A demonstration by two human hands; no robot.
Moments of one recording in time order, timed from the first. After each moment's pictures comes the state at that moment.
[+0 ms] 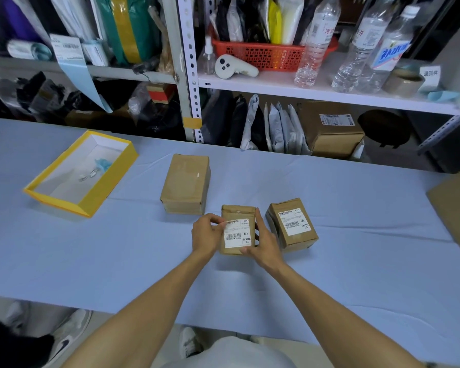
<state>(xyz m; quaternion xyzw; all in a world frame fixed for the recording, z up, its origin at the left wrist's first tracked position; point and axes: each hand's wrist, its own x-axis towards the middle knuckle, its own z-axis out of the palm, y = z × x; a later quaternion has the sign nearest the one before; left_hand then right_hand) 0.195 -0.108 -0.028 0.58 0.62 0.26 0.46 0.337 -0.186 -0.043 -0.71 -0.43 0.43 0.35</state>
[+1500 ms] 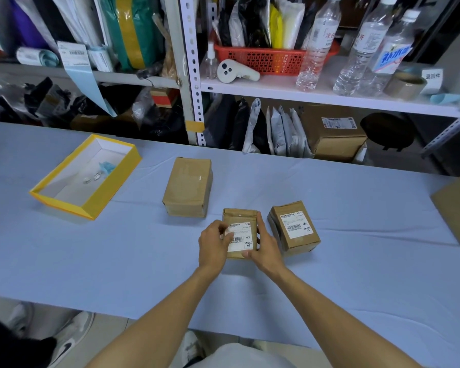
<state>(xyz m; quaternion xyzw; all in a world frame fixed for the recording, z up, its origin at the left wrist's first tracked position) 0.200 -0.134 -0.029 0.65 0.60 0.27 0.39 0.334 -0.188 -0.041 -0.72 -0.43 0.42 0.34</state>
